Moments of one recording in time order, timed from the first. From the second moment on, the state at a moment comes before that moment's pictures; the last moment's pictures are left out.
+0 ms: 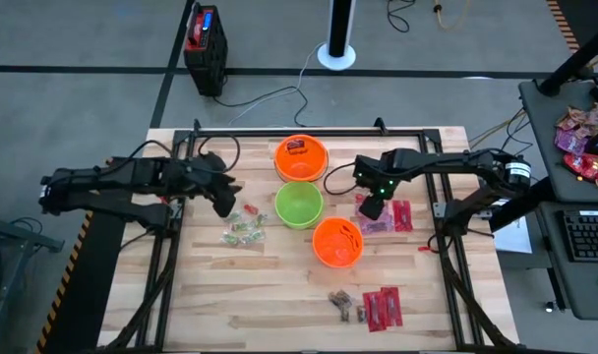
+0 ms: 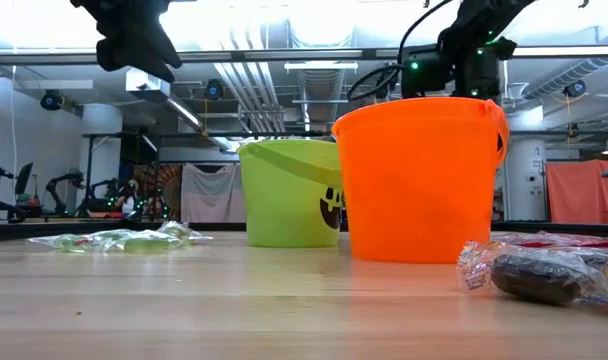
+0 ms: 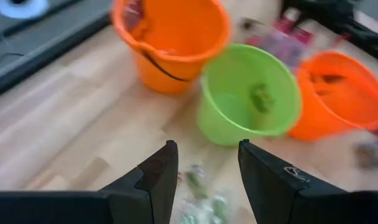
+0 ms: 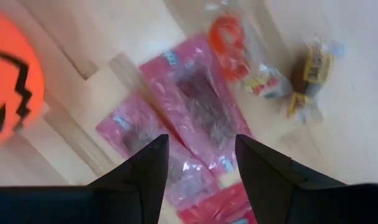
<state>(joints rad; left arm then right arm) 0.04 0.92 0.97 -0.82 -0.32 -0.56 -0.33 1.49 0.95 -0.95 -0.11 0.23</state>
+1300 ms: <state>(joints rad) 0.04 0.93 0.97 -0.82 -0.36 -0.53 -0.33 1.35 0.78 -0.83 -0.06 0.26</state>
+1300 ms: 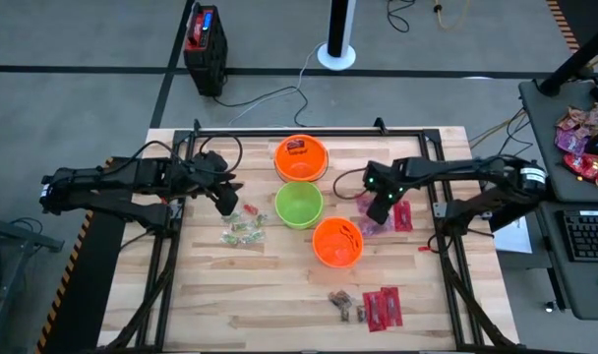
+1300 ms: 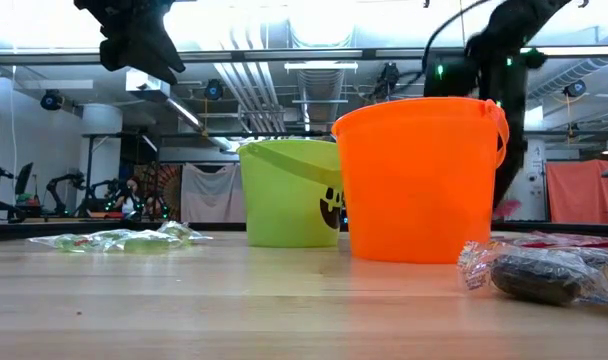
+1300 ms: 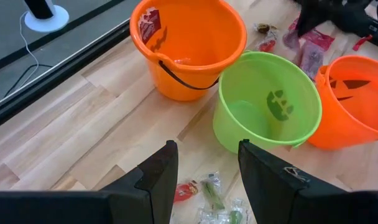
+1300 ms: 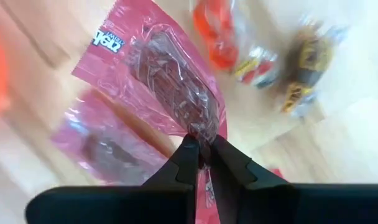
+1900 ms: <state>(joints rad) 0.04 0.93 0.92 -0.85 -0.11 -0.33 -0.25 1.31 1.11 -0.28 -0.21 0.52</state>
